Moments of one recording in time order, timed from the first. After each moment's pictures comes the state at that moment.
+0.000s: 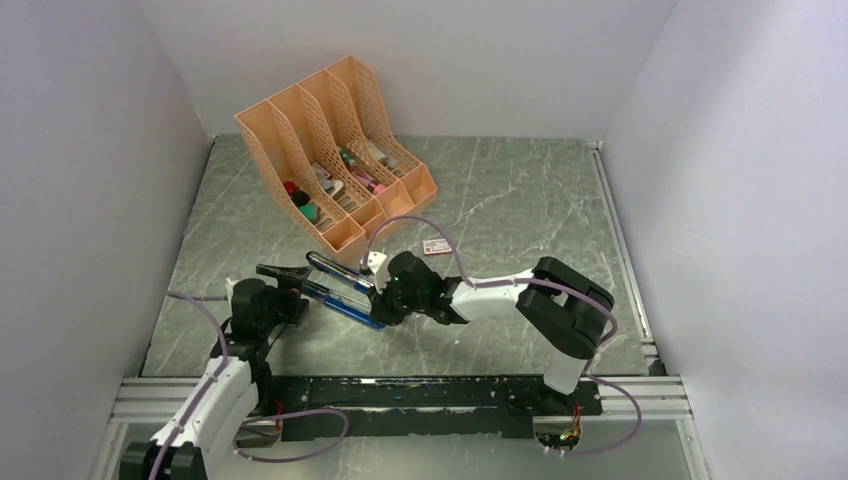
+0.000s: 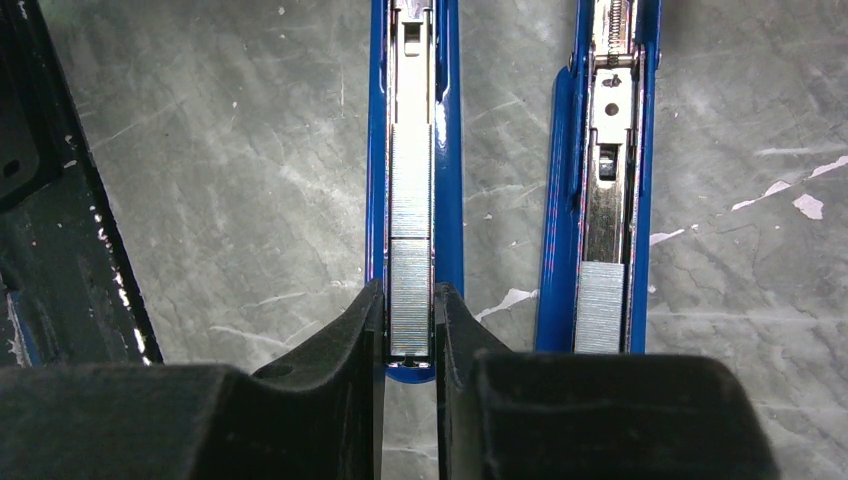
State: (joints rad) left arm -0.07 0.61 0.03 0.04 0.03 -1.39; right arm 1.02 1.75 0.81 0.28 -0.25 0.09
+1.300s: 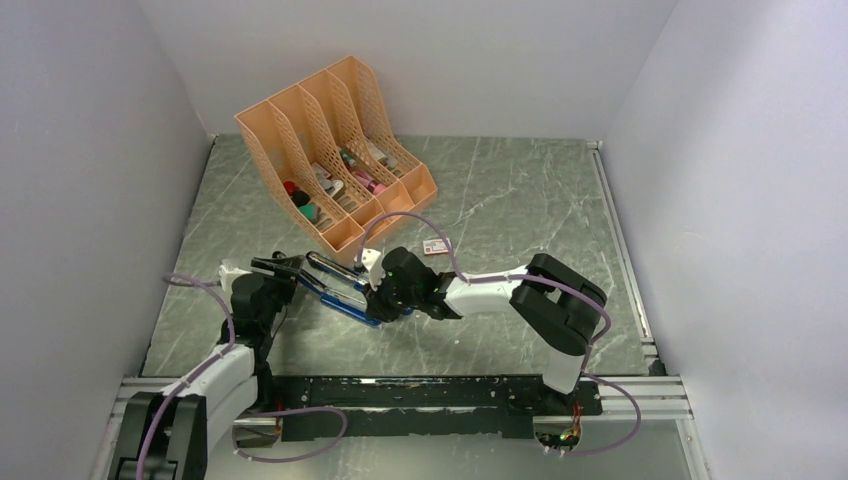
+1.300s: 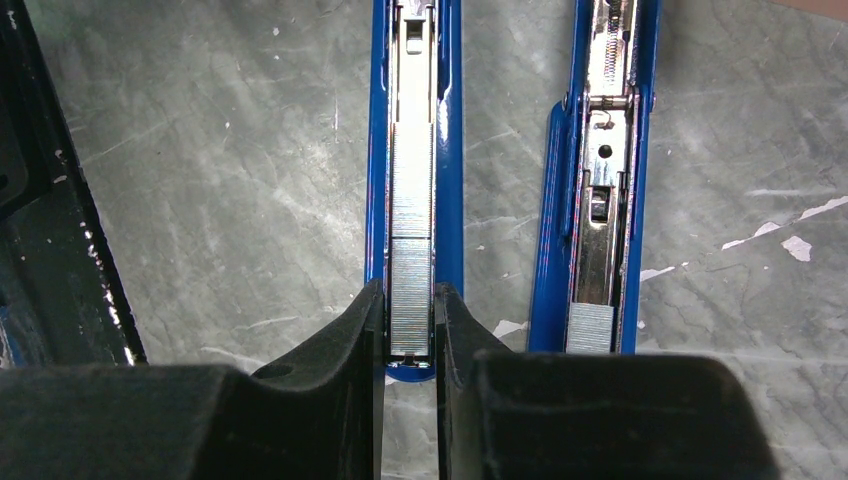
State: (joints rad) left arm -0.08 0.87 0.01 0.51 -0.08 -1.26; right arm 1.02 1.79 0.88 0.24 -0.26 0.07
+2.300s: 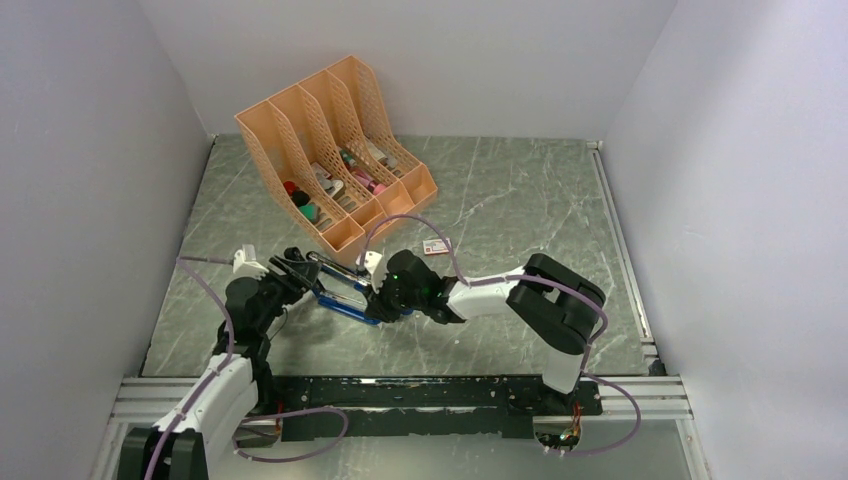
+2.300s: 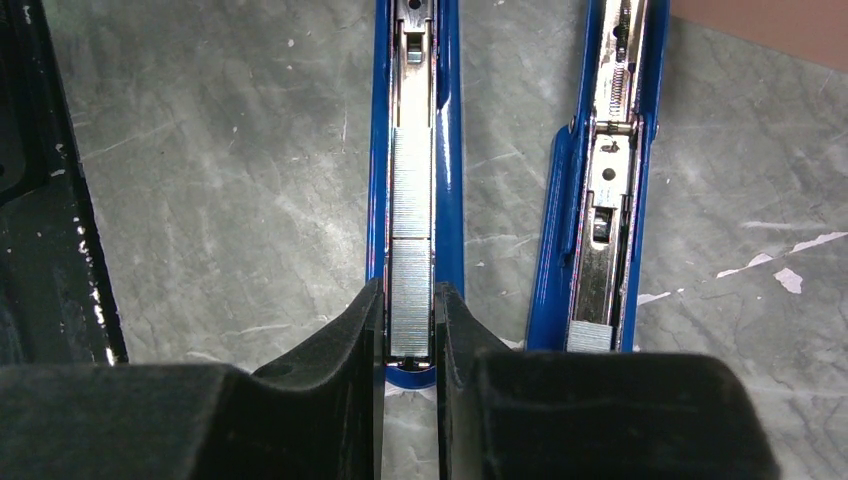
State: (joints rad) left arm -0.07 0.68 0.01 0.46 0.18 -0.90; right arm 1.01 1.80 0.84 0.34 -0.29 0.03
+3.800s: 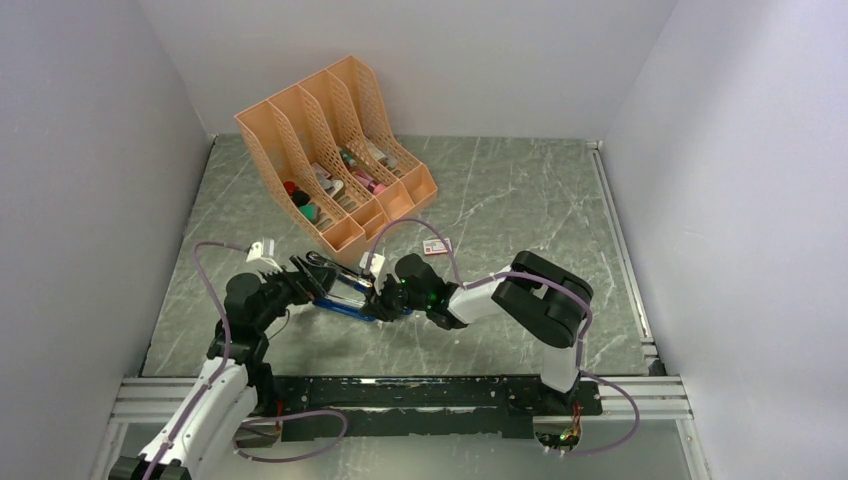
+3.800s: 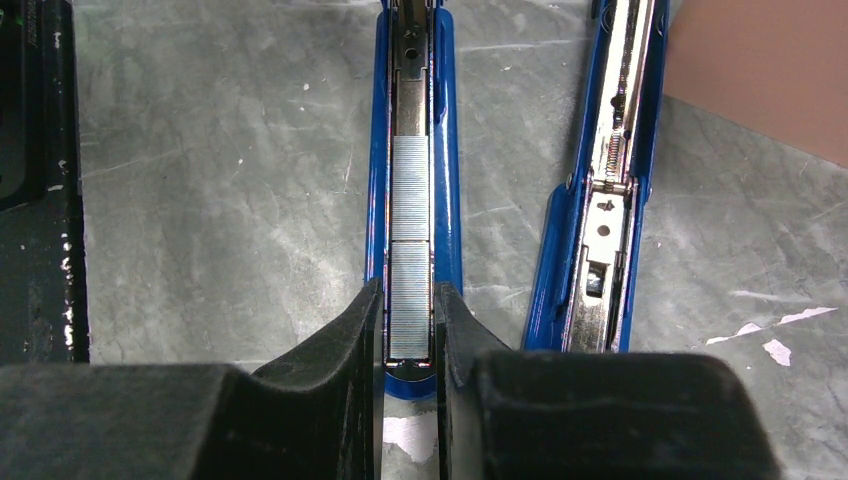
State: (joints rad) left arm -0.17 0.55 0.09 0.23 0.32 -0.72; right arm 0.99 1.88 0.75 0.67 -0.34 -0.01
